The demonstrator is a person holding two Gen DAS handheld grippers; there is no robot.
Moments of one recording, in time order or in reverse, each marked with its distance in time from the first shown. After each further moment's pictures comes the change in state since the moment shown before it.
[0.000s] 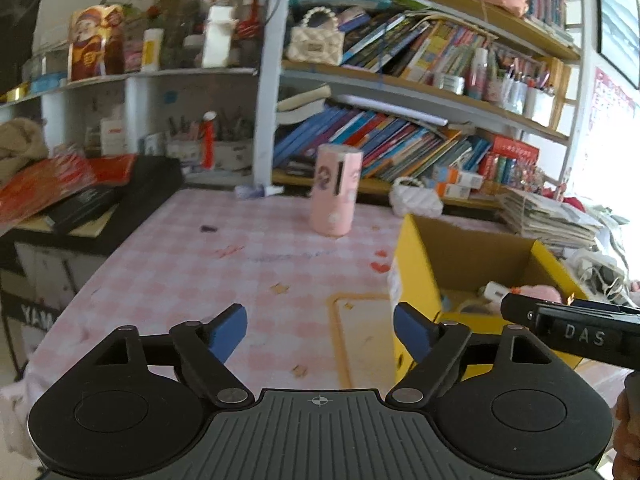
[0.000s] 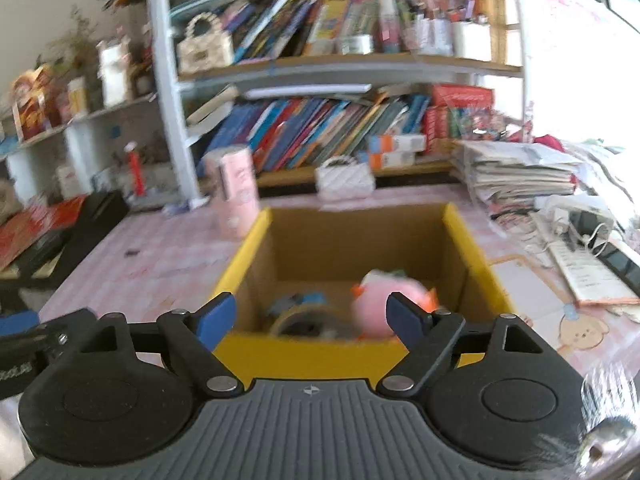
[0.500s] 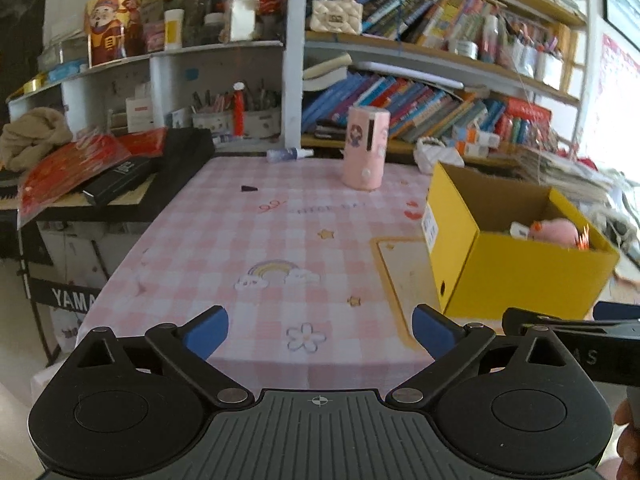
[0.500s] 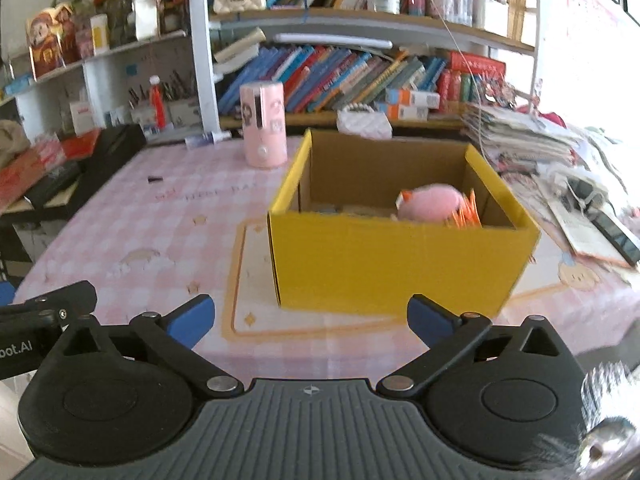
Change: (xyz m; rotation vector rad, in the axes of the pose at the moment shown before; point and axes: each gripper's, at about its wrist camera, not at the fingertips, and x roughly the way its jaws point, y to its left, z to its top) left arm -0.034 0.033 -0.035 0.063 0.085 0.047; right arm -0.030 0.056 -0.052 -0.041 0.142 -0.068
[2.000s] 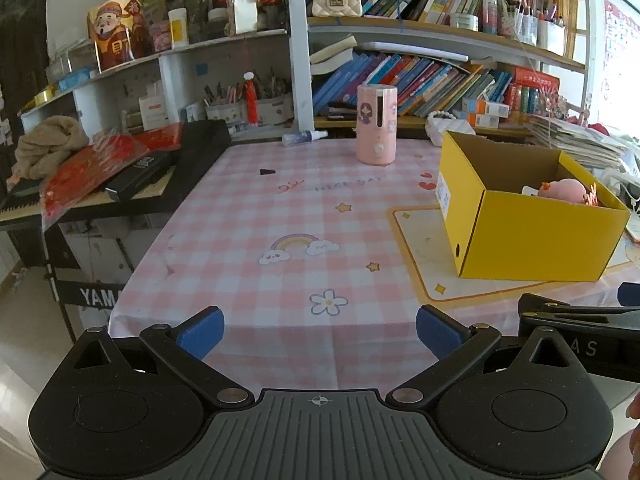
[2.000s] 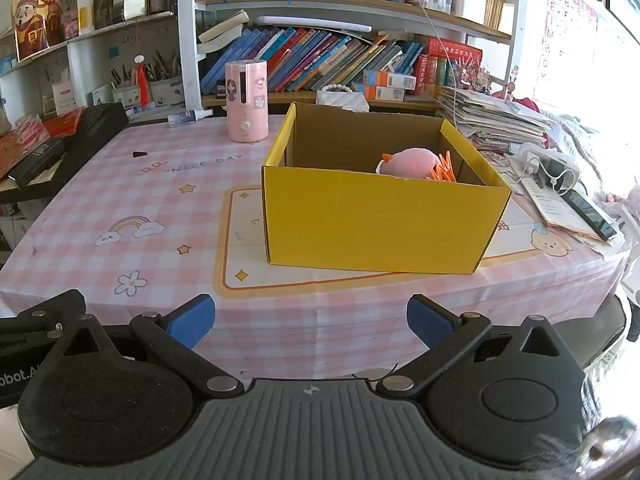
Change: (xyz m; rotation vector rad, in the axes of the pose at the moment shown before) left arm -0.016 -0.006 -0.013 0.055 0.052 0.077; right arm -0.017 0.010 -0.024 0.002 0.023 -0.068
